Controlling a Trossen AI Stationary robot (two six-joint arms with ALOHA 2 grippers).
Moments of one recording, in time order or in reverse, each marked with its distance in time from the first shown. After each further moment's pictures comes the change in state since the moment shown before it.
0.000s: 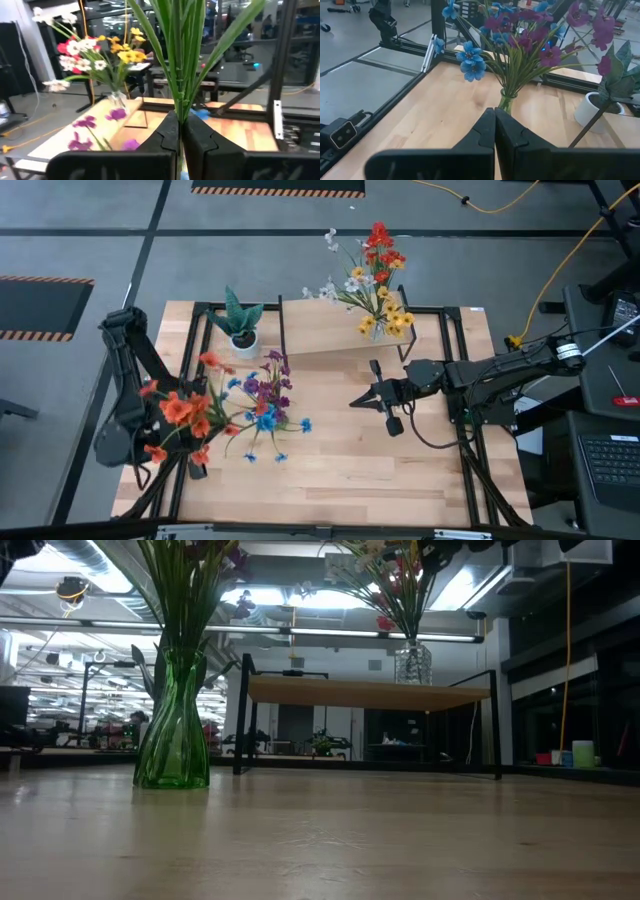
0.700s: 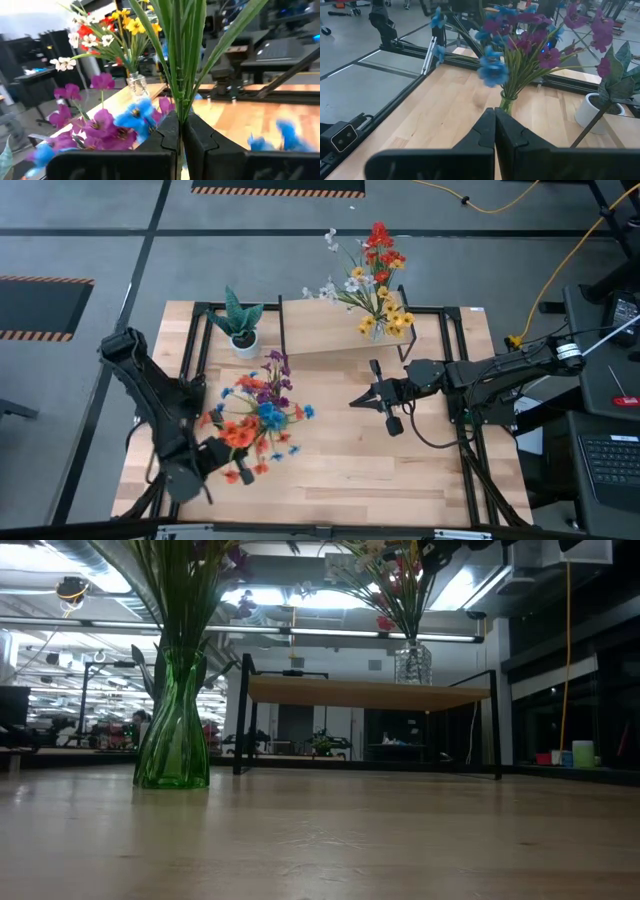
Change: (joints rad) left arm 0.203 0.308 0.000 -0.031 -0.003 -0.218; right arm 0.000 0.001 0.000 0.010 0.000 0.009
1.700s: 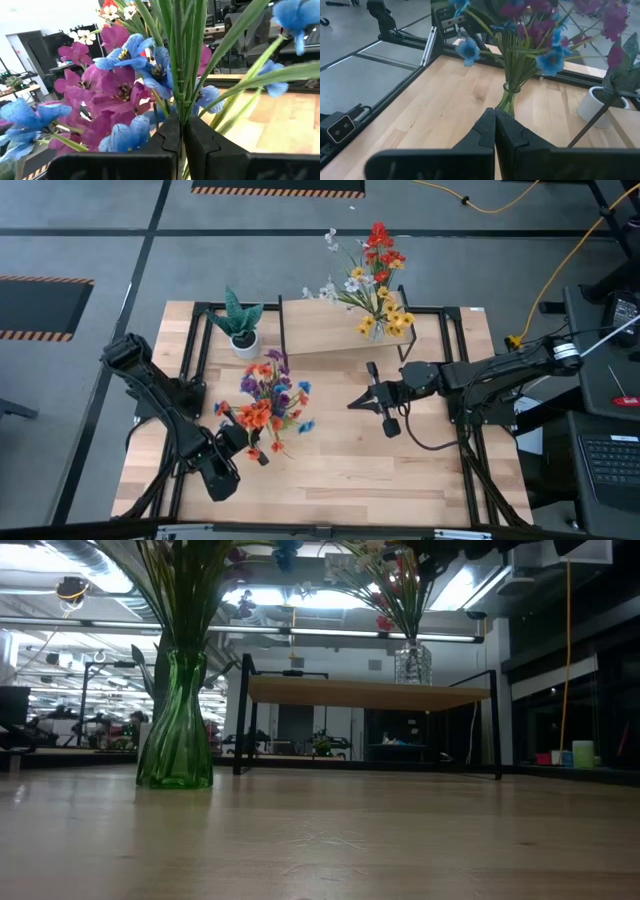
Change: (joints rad) left arm 0.134 0.088 0.000 -0.488 0.000 -0.554; right arm 0.000 0.033 0.001 -0.009 0.000 -0.012
